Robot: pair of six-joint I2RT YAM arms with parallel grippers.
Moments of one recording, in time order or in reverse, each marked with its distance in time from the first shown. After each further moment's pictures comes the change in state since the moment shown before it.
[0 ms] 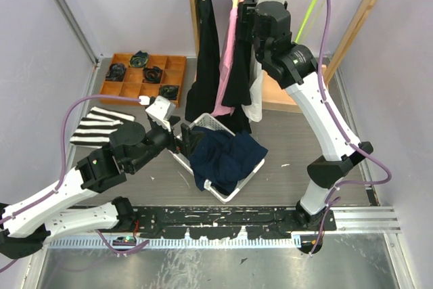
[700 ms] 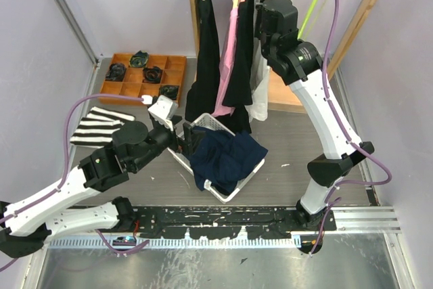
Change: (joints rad) left arm 0.000 0.014 0.000 0.016 0.000 0.003; right arm -0.060 0.012 0.015 -0.006 0.014 -0.007
